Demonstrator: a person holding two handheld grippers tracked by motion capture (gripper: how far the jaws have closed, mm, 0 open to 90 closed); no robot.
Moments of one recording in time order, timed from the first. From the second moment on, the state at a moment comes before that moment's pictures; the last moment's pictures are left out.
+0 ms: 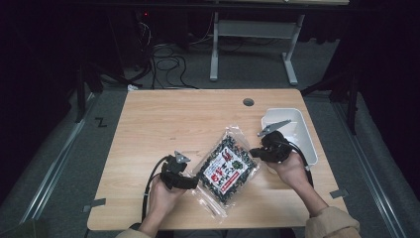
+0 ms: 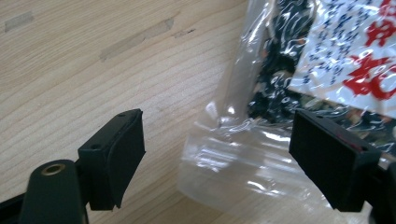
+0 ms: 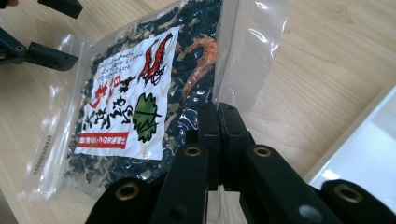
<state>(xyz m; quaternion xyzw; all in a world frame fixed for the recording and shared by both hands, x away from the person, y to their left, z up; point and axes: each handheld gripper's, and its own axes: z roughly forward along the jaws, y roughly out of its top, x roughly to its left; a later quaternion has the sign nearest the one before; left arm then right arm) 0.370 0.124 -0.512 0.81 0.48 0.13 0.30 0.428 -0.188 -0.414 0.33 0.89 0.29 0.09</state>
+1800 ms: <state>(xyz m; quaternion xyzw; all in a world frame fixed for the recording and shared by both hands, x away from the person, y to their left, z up) 0.369 0.129 -0.513 0.81 0.48 0.11 0.32 0.439 -0.191 -0.297 0.29 0.89 0.30 0.20</state>
